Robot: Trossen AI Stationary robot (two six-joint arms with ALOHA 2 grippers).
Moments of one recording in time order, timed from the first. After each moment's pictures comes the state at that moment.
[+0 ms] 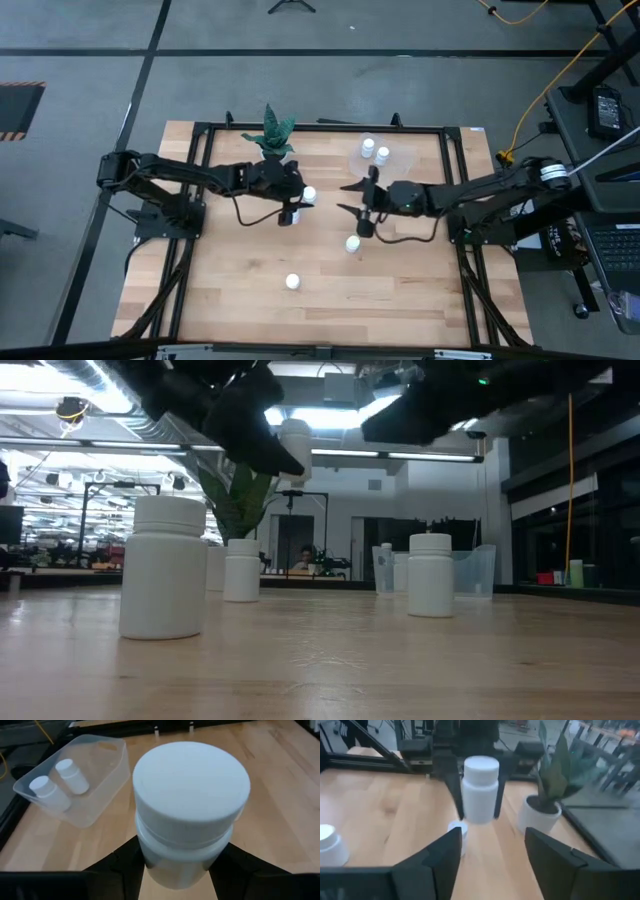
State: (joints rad) left arm 0.13 1.38 0.77 0.09 0.07 0.17; right arm 0.09 1.33 0.69 0.38 0.31 -0.09
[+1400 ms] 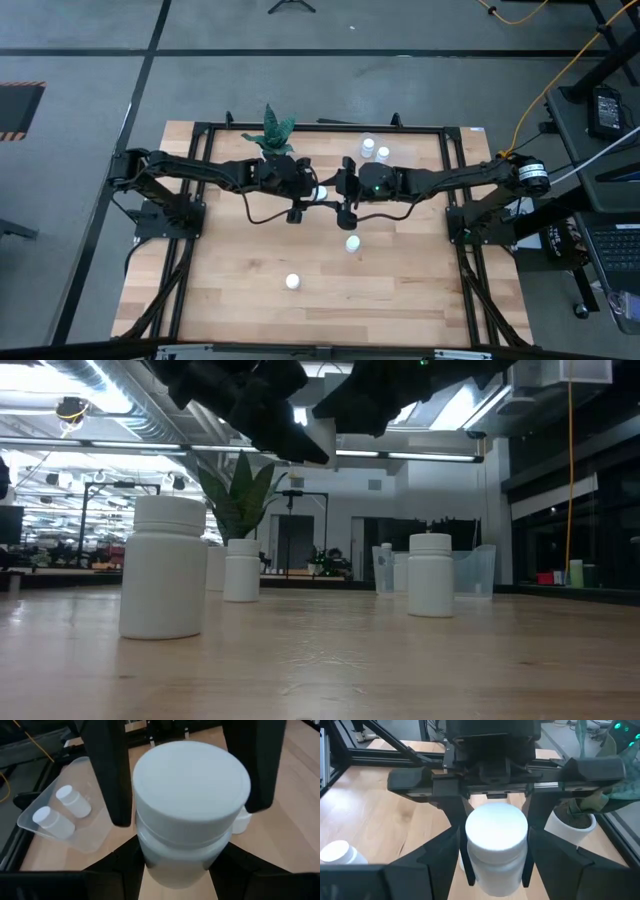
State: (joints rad) left arm 0.13 1.47 0.93 0.02 0.08 0.28; right arm 0.00 1.52 1.04 0.09 0.08 -0.06
